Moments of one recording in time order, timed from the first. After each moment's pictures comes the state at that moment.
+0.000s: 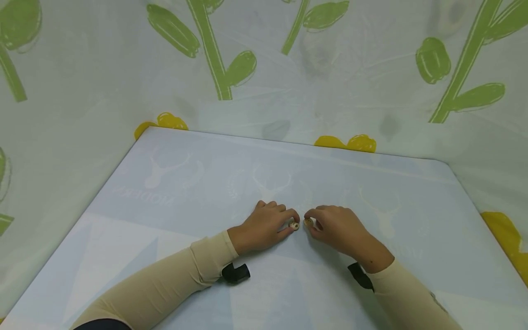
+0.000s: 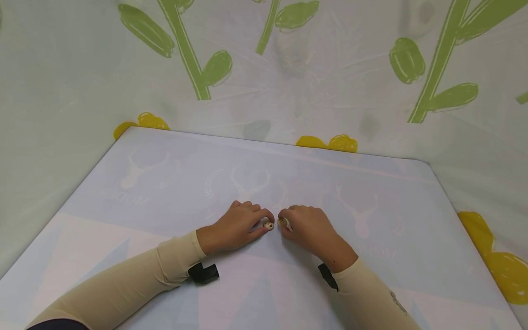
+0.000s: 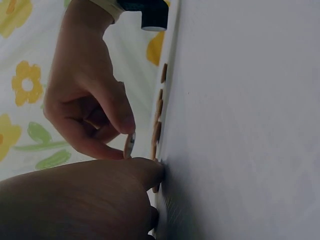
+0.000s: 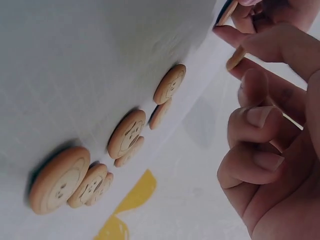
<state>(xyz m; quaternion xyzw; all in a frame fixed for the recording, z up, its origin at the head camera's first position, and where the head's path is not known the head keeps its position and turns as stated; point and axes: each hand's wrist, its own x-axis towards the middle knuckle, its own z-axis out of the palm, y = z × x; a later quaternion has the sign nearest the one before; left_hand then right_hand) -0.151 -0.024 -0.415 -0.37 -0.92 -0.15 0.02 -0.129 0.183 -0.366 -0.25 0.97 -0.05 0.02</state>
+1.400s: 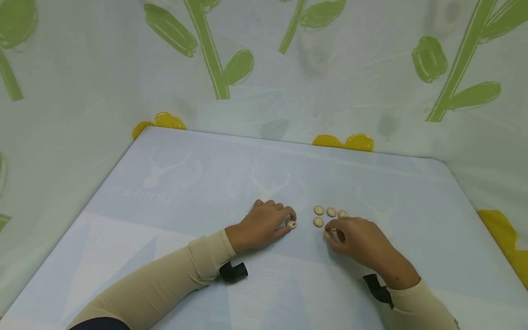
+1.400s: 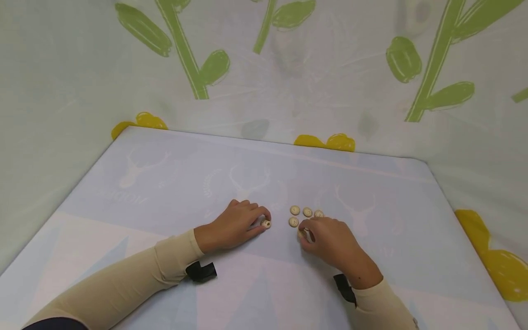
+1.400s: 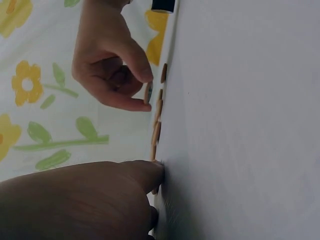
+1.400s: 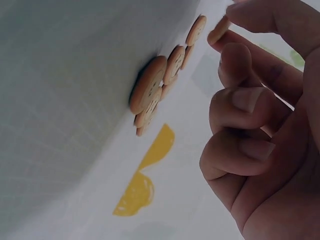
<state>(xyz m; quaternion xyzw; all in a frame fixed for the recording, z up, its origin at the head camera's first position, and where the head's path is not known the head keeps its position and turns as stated) -0.150 -0.024 -0.415 -0.37 -0.92 -0.15 0.01 -0.102 0.227 -0.370 -0.19 0.98 -0.10 0.02</state>
